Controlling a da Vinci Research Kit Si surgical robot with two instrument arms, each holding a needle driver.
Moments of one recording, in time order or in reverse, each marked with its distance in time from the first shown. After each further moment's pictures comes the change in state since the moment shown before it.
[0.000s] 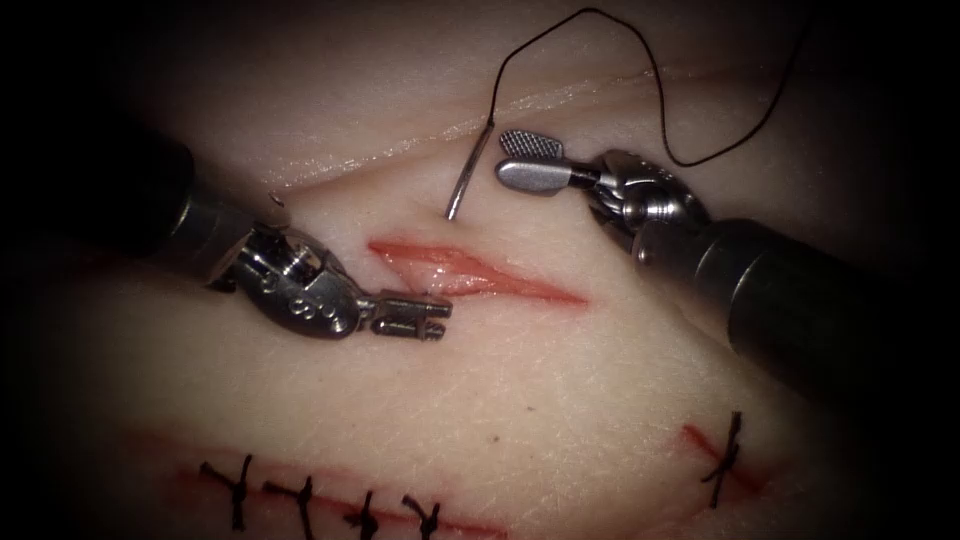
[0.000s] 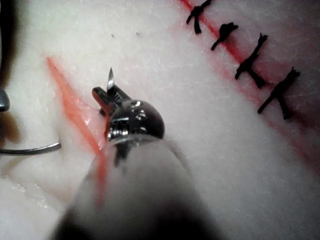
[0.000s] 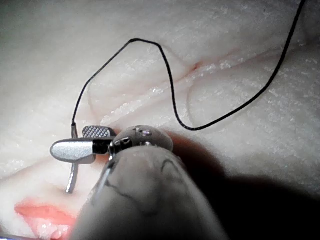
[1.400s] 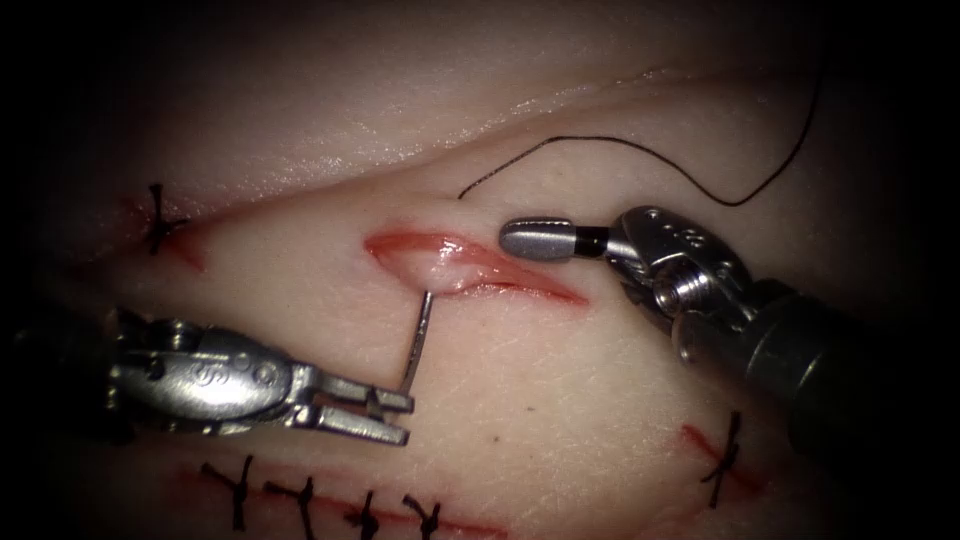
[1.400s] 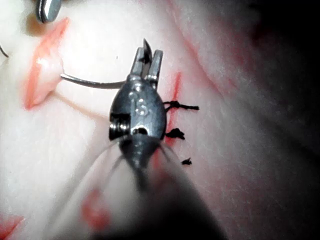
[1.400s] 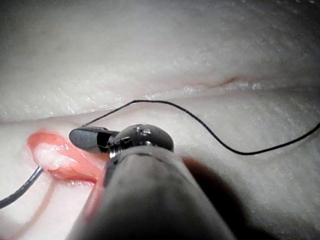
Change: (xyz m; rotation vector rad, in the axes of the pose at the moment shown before) right arm 0.000 -0.009 -0.002 -0.101 -0.283 -0.270; left arm 0.014 0.002 -0.006 -0.186 0.285 -0.721
